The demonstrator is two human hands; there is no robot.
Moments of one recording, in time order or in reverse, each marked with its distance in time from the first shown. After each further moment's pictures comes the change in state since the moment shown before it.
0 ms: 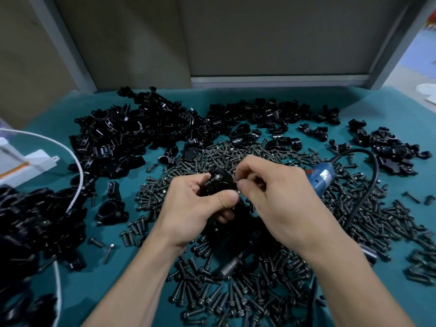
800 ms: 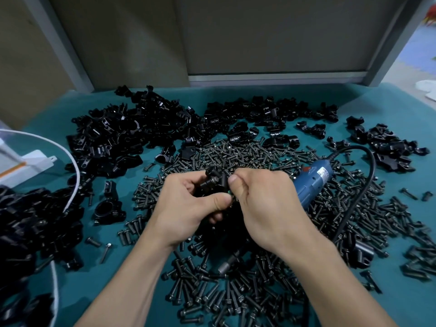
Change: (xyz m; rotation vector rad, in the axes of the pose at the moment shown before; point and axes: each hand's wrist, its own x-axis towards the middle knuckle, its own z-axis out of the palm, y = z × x) left_hand 0.001 -0.001 -0.007 0.118 -0.019 0.049; right_hand 0.000 0.000 0.023 -0.126 0.055 0.075
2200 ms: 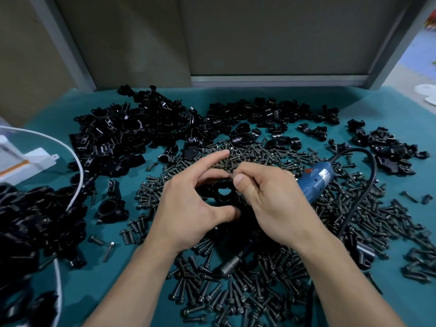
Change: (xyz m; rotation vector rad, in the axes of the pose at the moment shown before) left_hand -0.003 -0.002 -0.003 0.493 0.083 0.163; right_hand 0.006 0.009 -0.008 0.194 -0.067 -0.108
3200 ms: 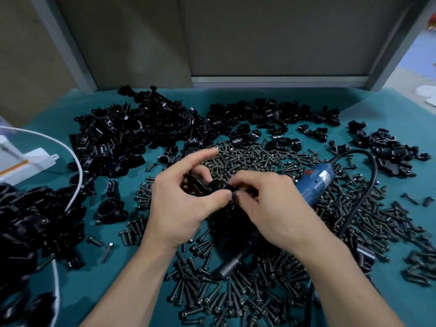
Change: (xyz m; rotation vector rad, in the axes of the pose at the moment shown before) left_hand 0.003 -0.002 0.000 -0.187 0.220 0.063; right_hand -0.002 -0.003 -0.001 -0.083 -0.049 0.078
